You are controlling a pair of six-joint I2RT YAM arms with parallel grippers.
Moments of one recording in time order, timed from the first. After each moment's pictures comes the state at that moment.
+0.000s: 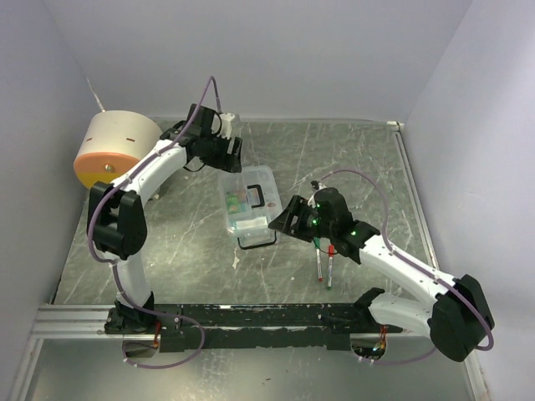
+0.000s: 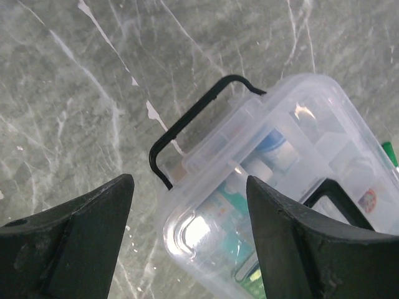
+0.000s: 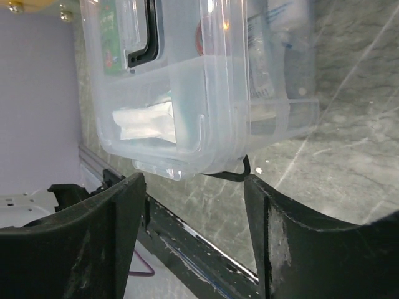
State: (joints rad) left arm -0.41 1.88 1.61 -0.56 0.27 -0.03; right arm 0.63 1.07 0.64 -0.17 -0.21 0.89
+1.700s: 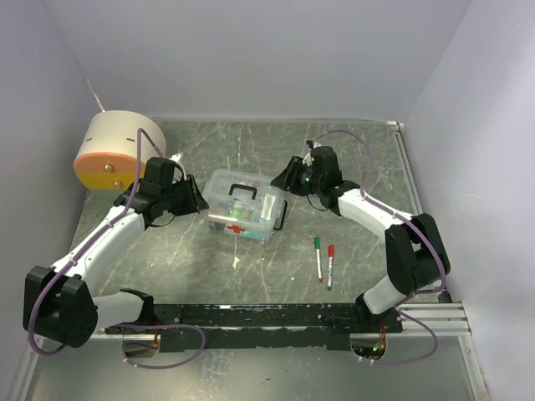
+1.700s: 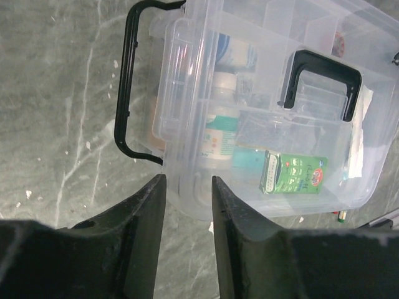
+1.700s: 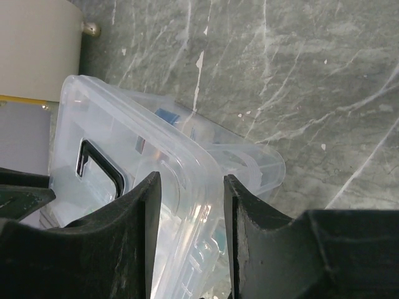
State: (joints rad) left arm -0.32 1.22 0.87 -0.45 0.20 -0.49; right arm 0.43 1.56 0.96 0.05 -0.26 0.66
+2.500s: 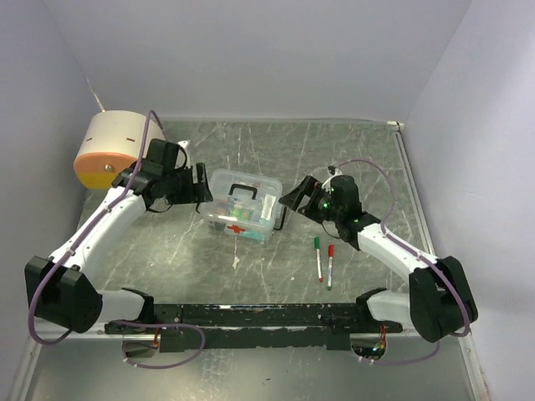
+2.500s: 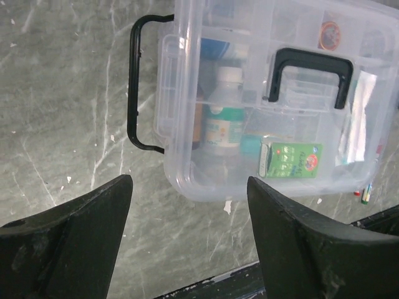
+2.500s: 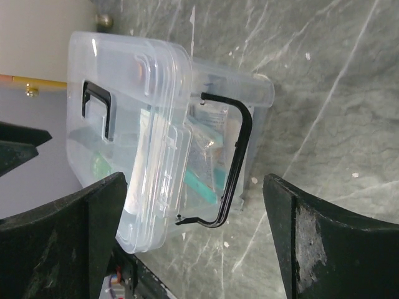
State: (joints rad) left arm -0.35 1.30 1.13 -0.71 0.15 -0.37; right arm 0.39 1.23 0.62 0.13 -0.27 0.81
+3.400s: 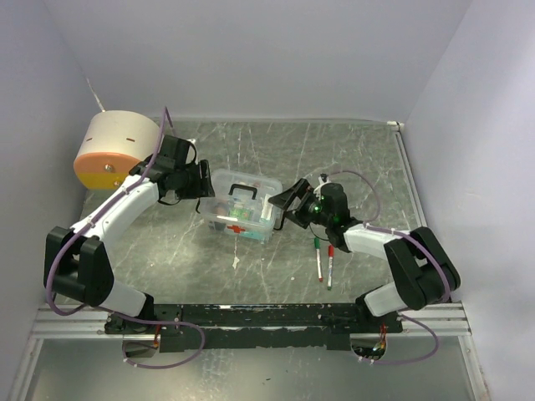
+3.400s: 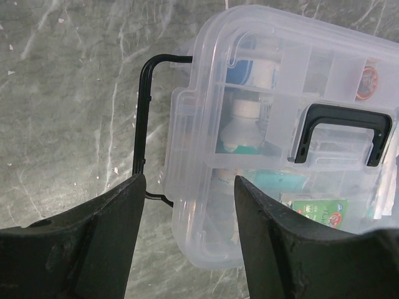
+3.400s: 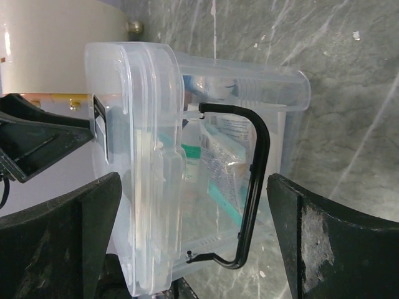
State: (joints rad) left arm -0.35 1.47 1.15 -0.60 0.10 -0.38; right arm 0.43 1.44 0.51 0.50 -0.32 1.05
